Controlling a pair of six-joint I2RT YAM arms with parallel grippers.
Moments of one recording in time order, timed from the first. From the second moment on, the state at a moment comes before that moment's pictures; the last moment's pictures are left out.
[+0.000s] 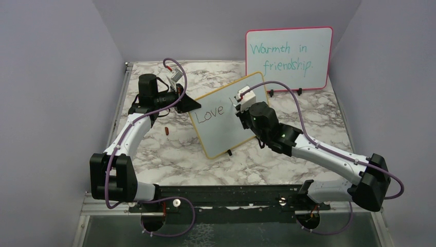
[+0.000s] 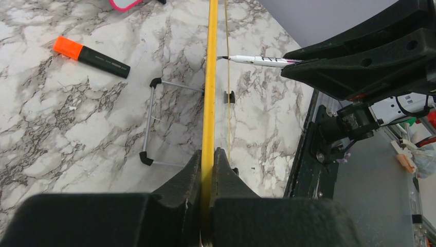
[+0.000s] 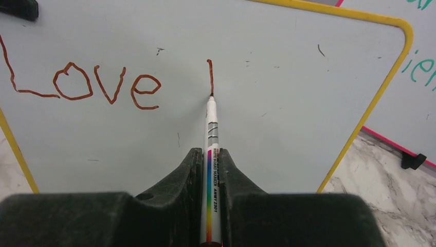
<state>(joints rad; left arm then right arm) -0.10 1.37 1.00 -0.06 1.06 -0.16 0.90 1.25 0.97 -0.07 0.44 -0.07</state>
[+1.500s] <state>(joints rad) -0.10 1.37 1.00 -0.06 1.06 -0.16 0.90 1.23 0.94 -0.05 0.44 -0.05</state>
